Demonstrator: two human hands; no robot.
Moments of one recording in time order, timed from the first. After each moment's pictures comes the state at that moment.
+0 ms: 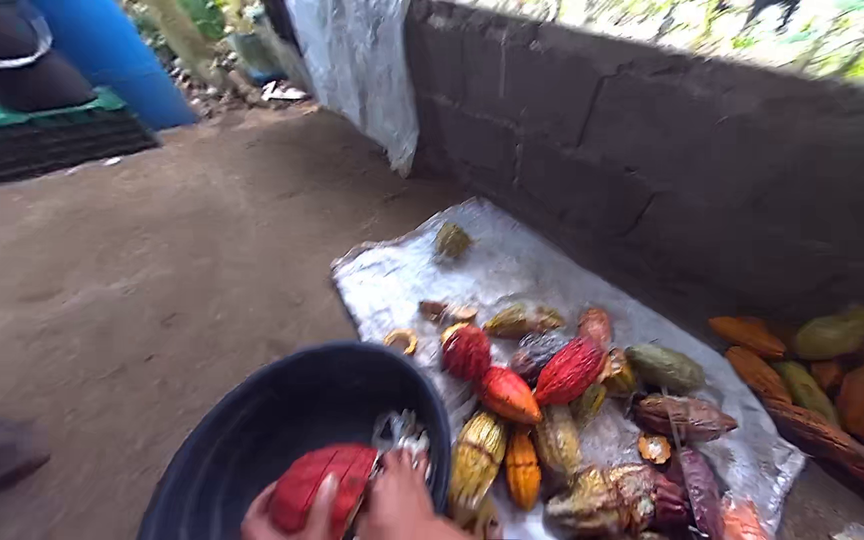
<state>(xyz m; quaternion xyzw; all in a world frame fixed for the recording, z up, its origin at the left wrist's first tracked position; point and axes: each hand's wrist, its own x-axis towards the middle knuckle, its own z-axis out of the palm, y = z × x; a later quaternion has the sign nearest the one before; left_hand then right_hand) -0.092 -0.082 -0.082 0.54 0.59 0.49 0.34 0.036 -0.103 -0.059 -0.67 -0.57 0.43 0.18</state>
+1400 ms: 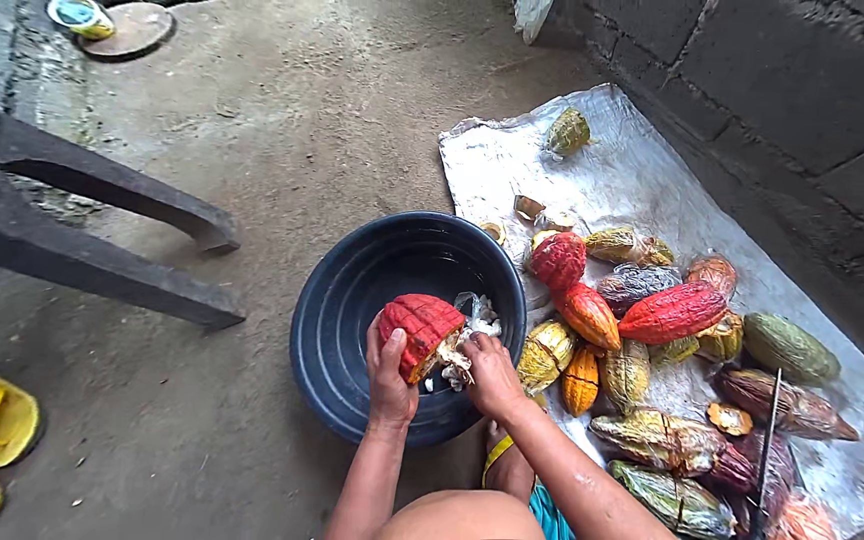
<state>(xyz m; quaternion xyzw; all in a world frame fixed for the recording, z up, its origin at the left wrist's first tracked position) -0.078 -0.084 -0.048 0.36 0.55 0.53 0.54 0.062 -0.115 -0.070 -0.64 -0.61 0.45 0.12</state>
